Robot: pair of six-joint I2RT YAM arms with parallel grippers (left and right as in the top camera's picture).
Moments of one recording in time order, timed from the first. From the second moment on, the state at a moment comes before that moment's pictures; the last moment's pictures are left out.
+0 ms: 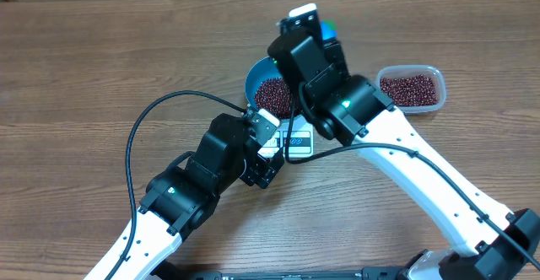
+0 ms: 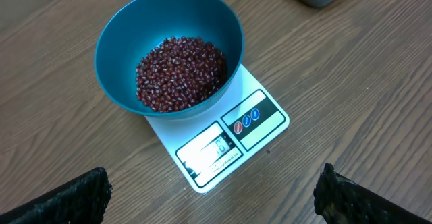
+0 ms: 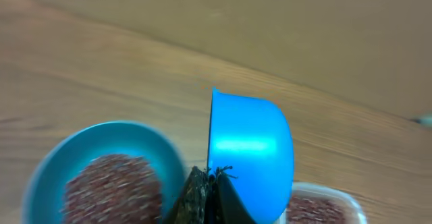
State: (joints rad) left arm -0.62 1.08 0.87 -0.51 -0.03 0.08; right arm 0.69 1.65 1.63 -0.75 0.66 0.15
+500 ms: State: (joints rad) left arm -0.62 1.08 0.87 -0.51 -0.03 0.08; right arm 0.31 1.65 1.63 -0.97 0.57 0.29
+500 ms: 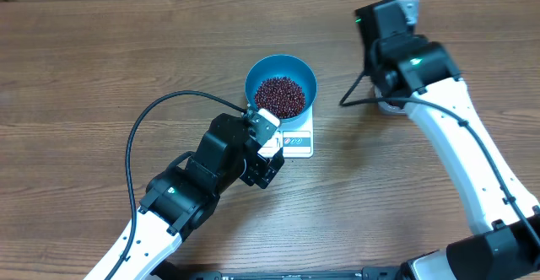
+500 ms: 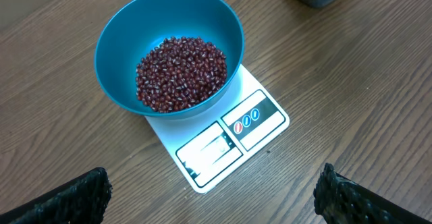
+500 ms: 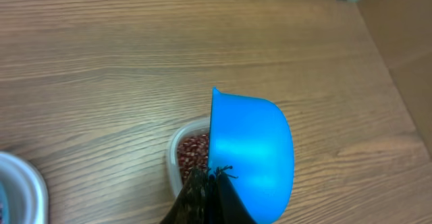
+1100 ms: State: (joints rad) left arm -0.62 1.08 0.87 -0.51 -0.03 0.08; right arm 0.18 1.83 1.63 -1.01 0.45 0.30
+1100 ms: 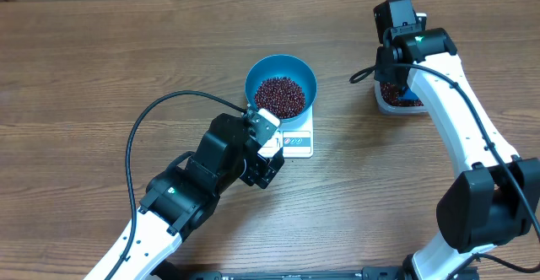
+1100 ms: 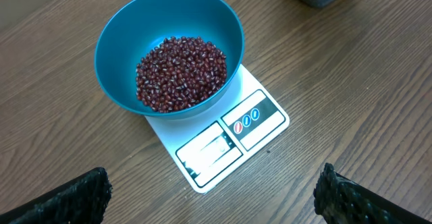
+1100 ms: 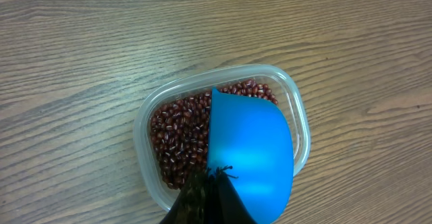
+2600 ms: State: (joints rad) left arm -0.62 1.08 0.87 -0.51 -0.03 0.08; right arm 0.11 1.94 1.58 -0.91 0.23 0.17
